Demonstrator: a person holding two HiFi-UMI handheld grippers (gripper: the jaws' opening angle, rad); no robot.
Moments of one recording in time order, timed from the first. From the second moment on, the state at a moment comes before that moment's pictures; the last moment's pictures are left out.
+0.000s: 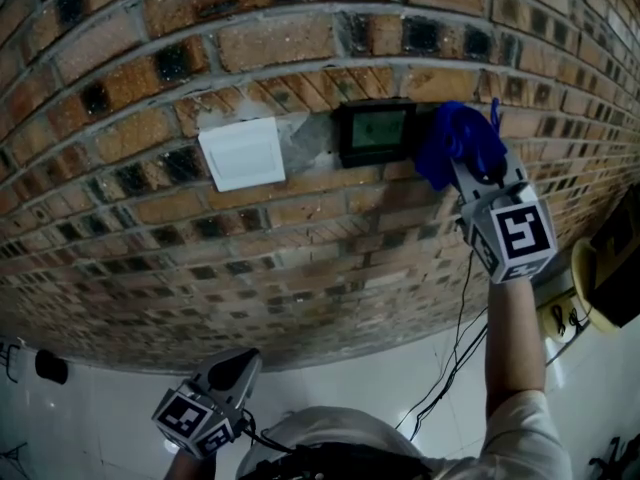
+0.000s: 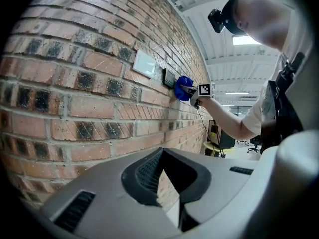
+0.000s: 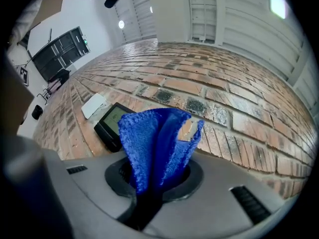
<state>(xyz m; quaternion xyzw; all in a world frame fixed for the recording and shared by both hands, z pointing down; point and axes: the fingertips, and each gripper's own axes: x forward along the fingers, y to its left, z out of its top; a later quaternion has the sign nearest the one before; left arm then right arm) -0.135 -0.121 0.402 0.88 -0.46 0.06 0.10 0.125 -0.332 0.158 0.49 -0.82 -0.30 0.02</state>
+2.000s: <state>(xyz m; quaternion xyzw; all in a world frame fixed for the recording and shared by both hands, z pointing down) -0.141 0.218 0.409 0.85 -0.52 0.05 0.09 0.152 0.214 0.367 0.44 -0.90 -0.04 0.05</state>
